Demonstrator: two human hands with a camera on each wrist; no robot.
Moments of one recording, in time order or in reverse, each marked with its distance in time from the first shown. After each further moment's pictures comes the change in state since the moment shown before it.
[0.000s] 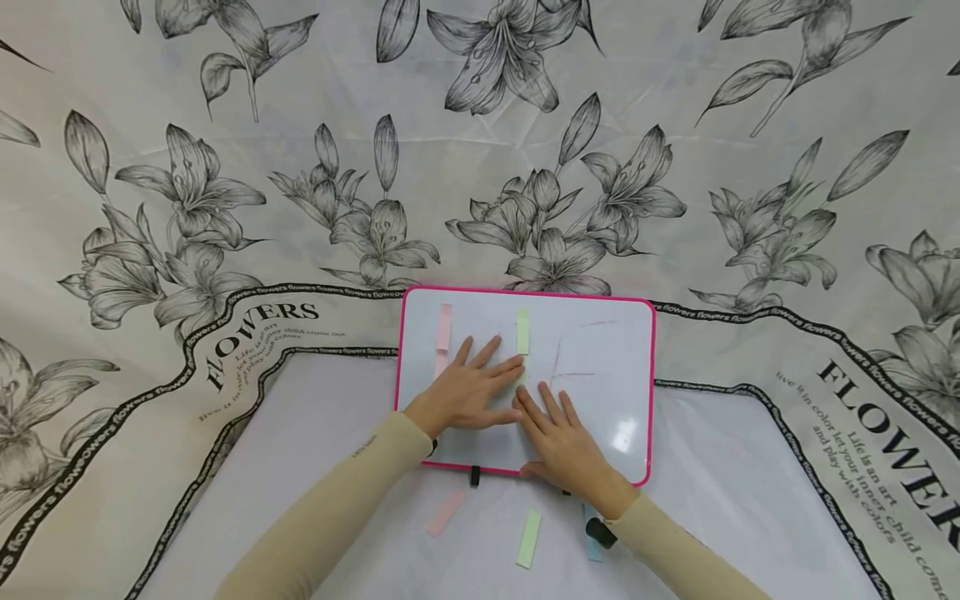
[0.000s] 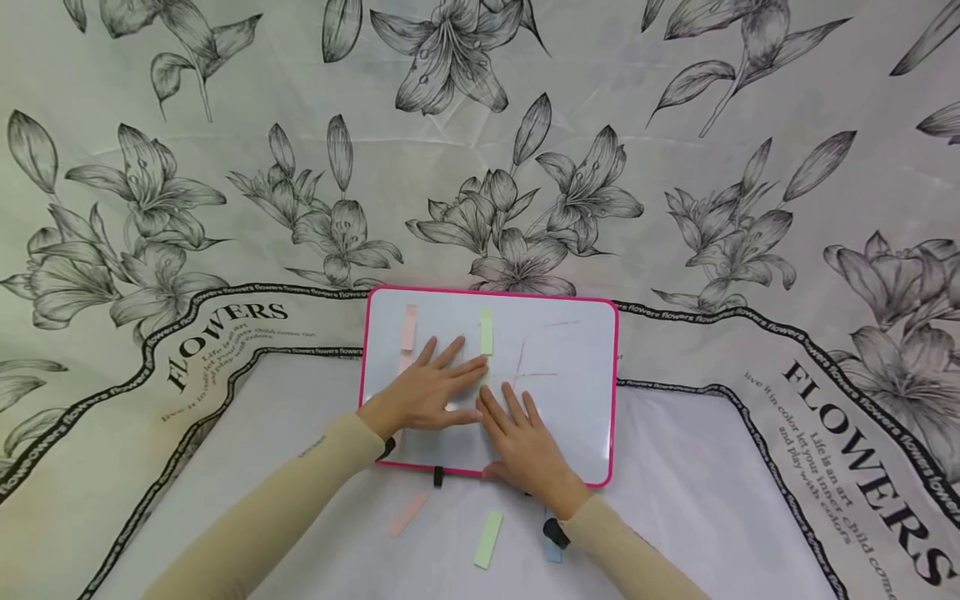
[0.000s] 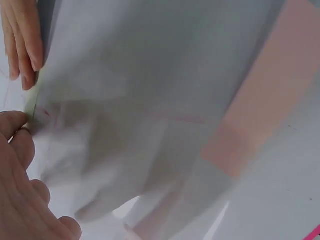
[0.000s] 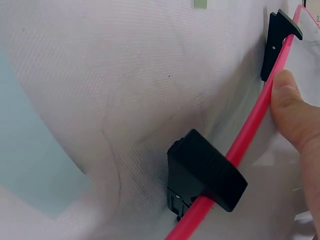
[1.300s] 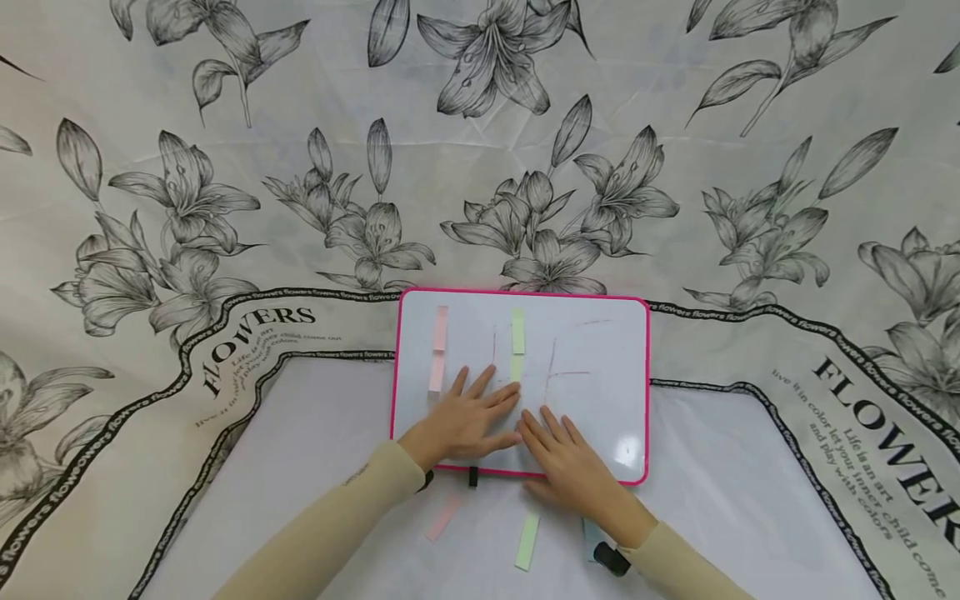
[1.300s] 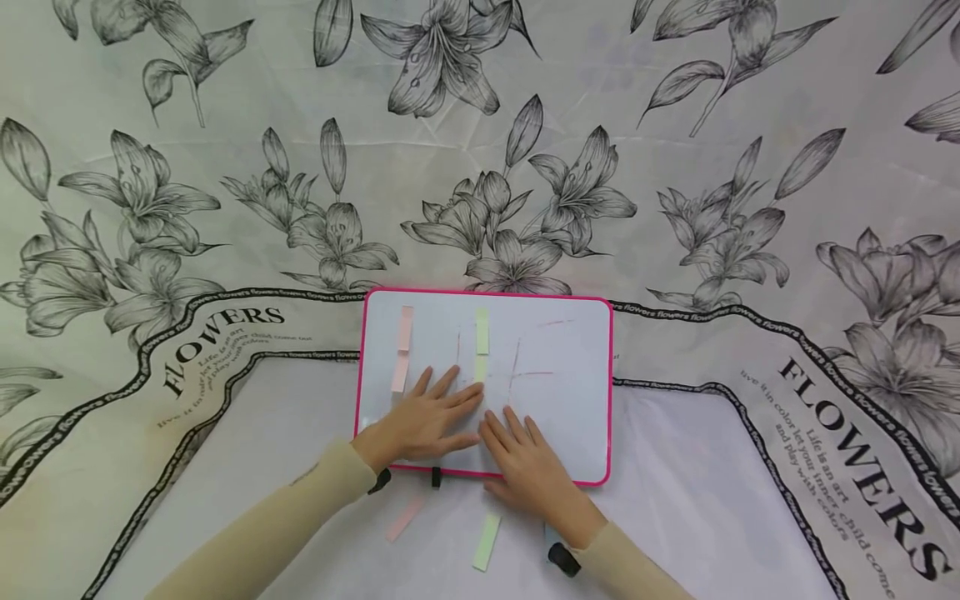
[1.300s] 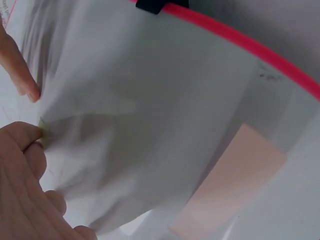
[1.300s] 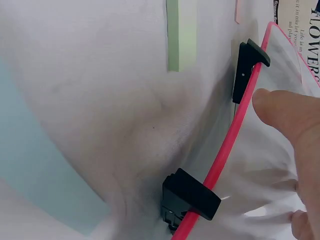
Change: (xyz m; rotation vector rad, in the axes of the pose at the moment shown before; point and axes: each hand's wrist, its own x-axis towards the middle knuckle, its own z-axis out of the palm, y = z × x) left_hand -0.020 0.024 0.025 -0.029 -0.060 -0.015; right_hand -0.022 -0.012 -0.020 0.022 0.075 -0.034
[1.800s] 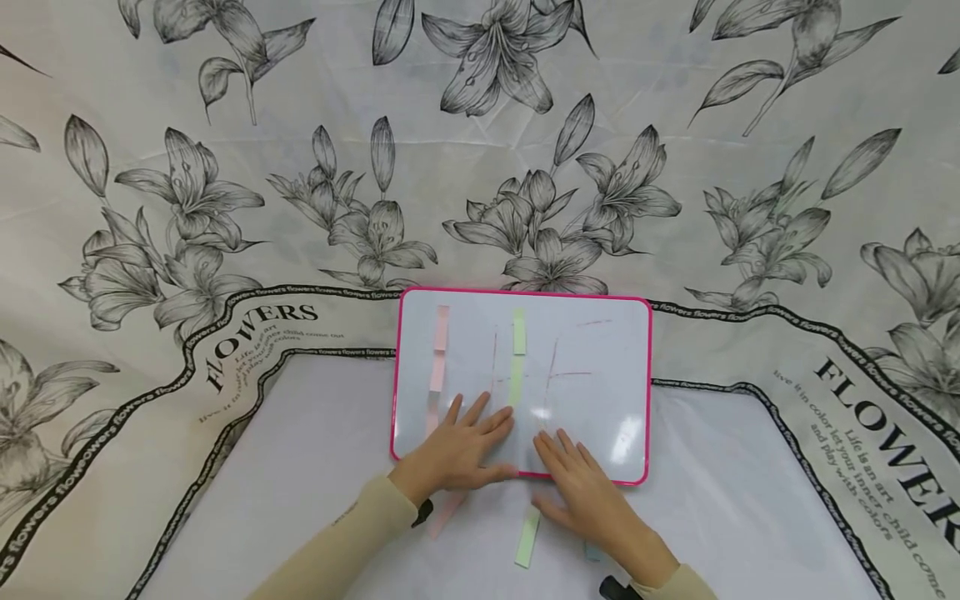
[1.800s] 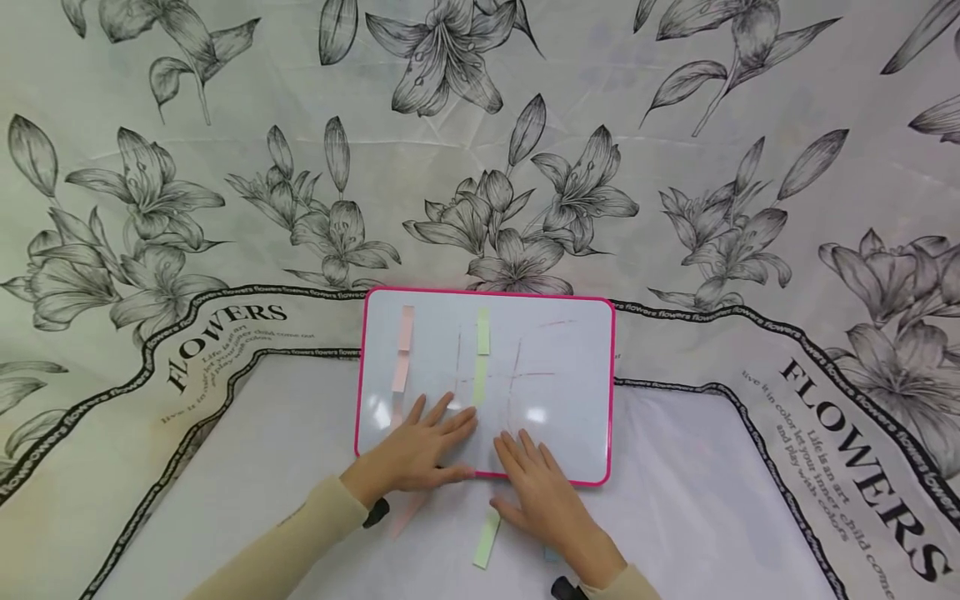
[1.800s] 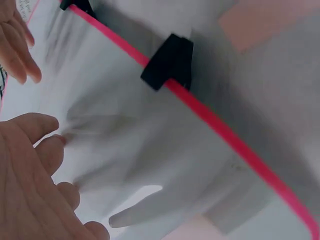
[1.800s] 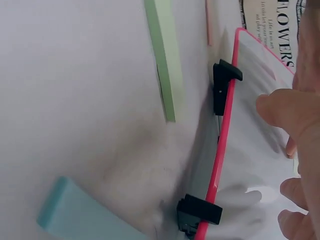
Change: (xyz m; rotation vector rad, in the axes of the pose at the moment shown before) left_hand -0.035 0.022 0.020 -0.101 0.006 -0.030; right_hand -0.028 -0.023 -0.015 0.201 0.006 0.185
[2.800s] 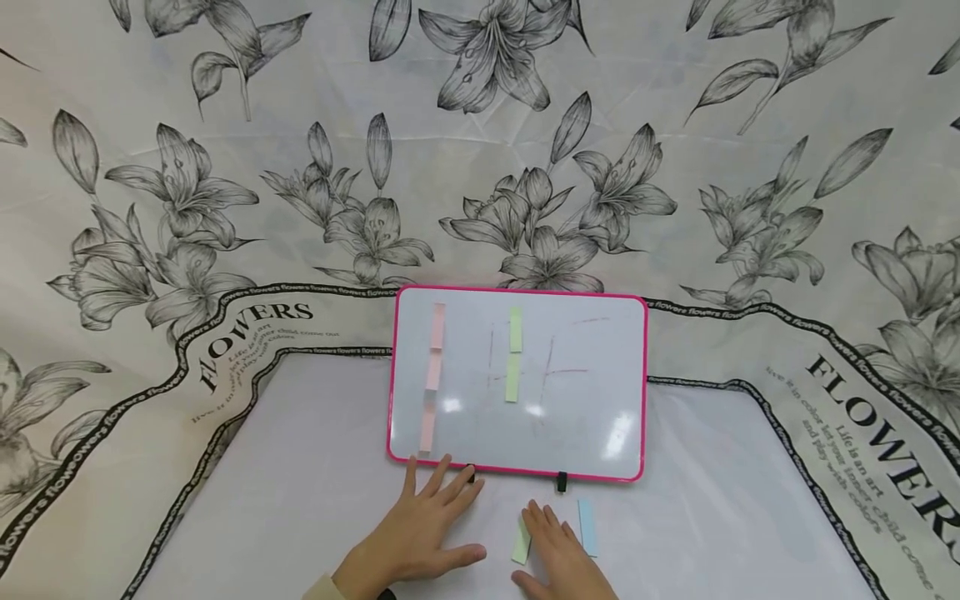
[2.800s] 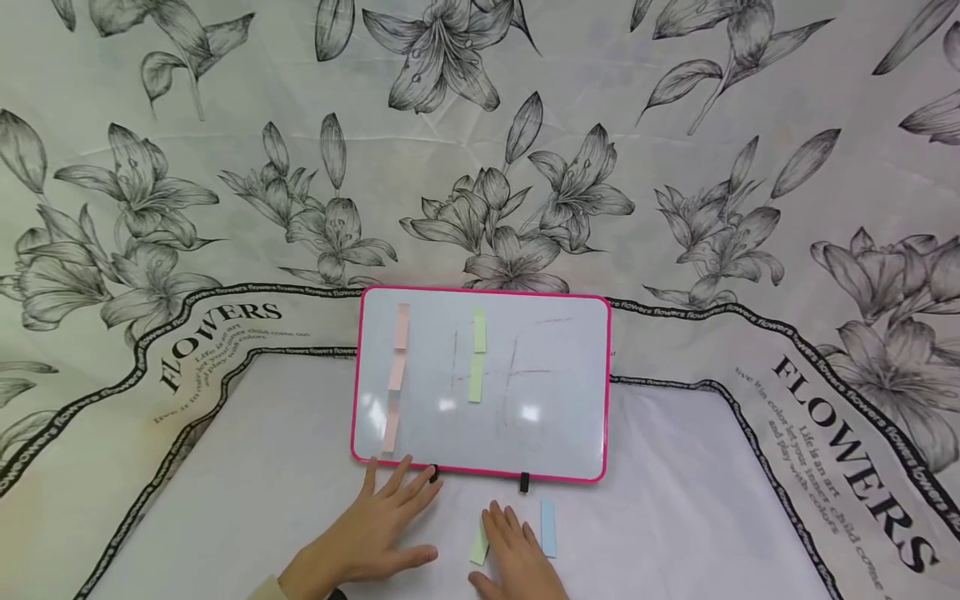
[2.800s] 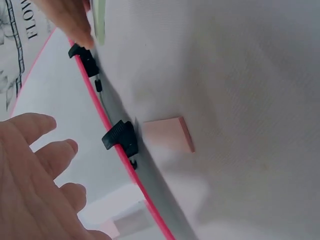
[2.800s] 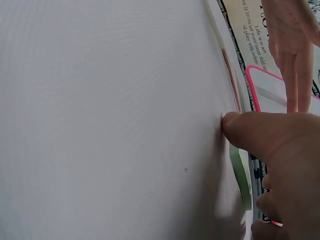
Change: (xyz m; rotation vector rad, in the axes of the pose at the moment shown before) left_hand -0.098 0.021 0.050 -0.146 0.172 0.000; right_hand -0.055 -0.065 0.025 0.427 -0.427 0.366
